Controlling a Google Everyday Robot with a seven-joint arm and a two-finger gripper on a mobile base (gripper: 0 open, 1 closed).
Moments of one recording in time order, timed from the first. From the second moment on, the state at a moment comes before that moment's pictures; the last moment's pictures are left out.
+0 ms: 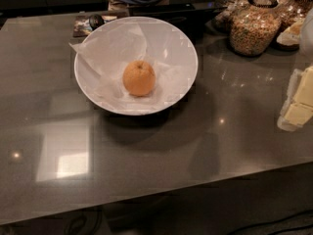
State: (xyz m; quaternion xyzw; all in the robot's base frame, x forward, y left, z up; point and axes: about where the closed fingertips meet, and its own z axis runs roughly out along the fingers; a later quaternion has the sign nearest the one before) arm 0.438 -0.217 0.976 -0.60 0.78 -0.03 0.16
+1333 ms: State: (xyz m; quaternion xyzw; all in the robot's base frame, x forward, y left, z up) arm 0.464 -0.185 0.985 -0.65 0.74 -0.05 0.13
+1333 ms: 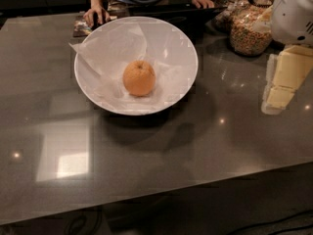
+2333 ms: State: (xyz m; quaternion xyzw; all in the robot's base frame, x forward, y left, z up) arm 0.509 -0.108 1.001 -0.70 0.70 -0.08 0.14
